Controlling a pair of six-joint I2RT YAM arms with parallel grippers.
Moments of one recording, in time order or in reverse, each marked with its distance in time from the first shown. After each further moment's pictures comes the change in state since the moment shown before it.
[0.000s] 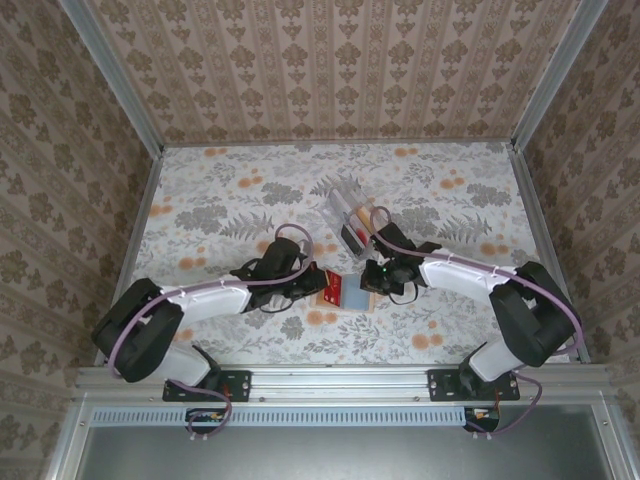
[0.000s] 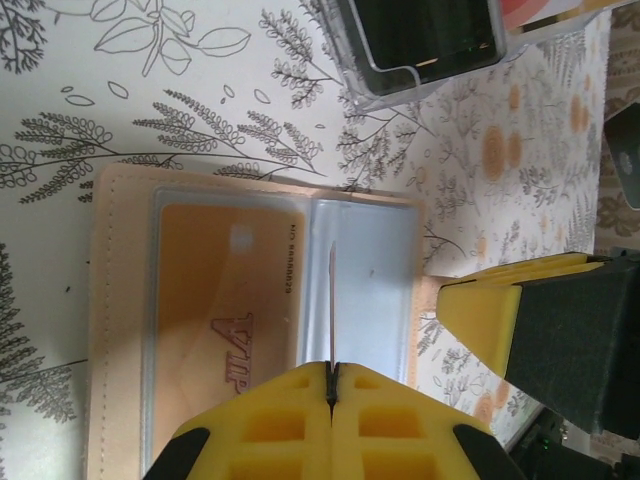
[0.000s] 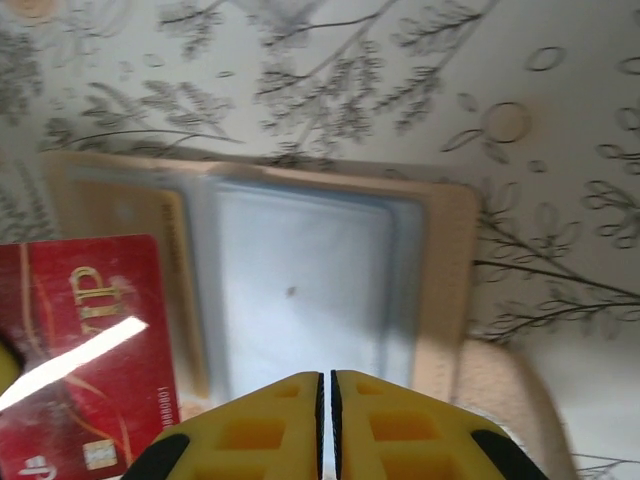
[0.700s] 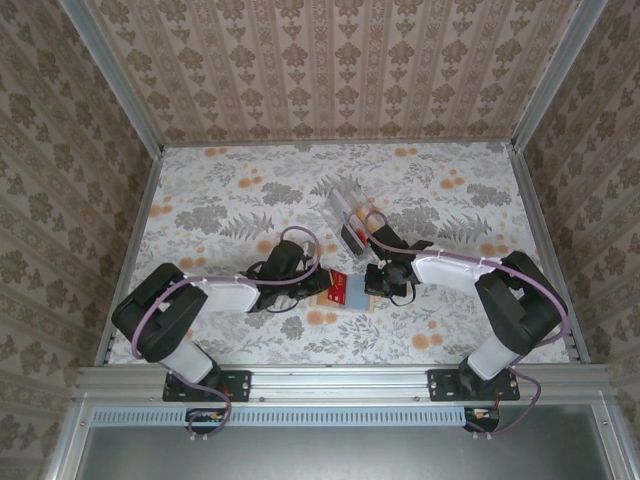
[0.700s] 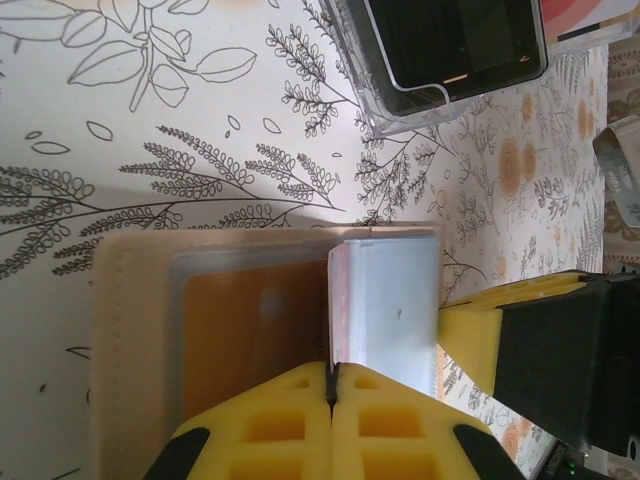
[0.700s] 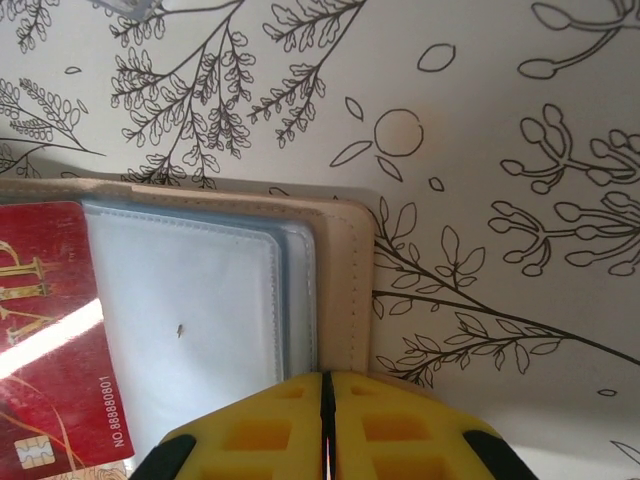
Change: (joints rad) left arm 0.000 0.134 -0.030 0.211 0.011 0.018; right arm 0.000 0.082 0.024 -0.048 0.072 -0.037
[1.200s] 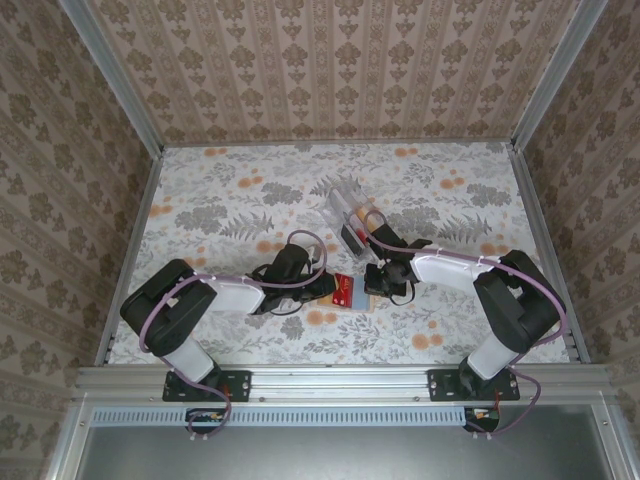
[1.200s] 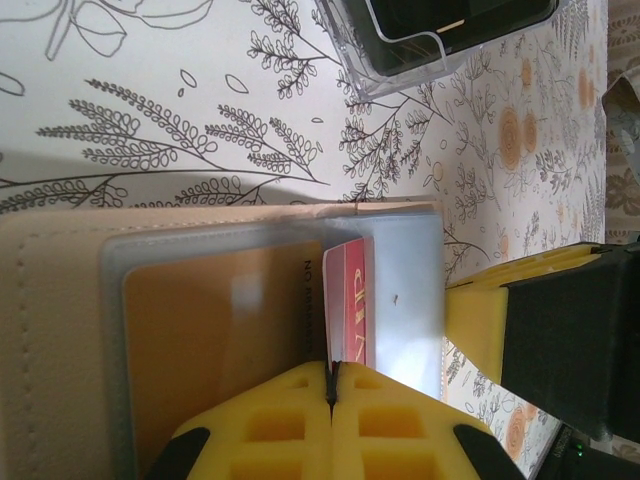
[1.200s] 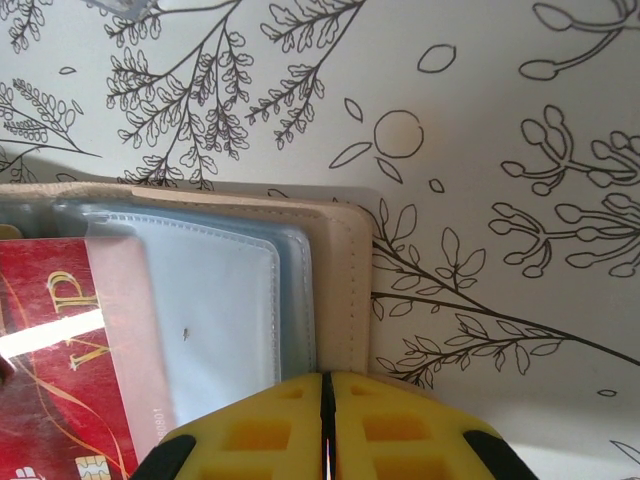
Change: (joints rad) left arm -0.034 0.045 -0.001 0.049 0.011 0.012; right arm 0.000 0.011 0.014 -0.015 0.000 -0.001
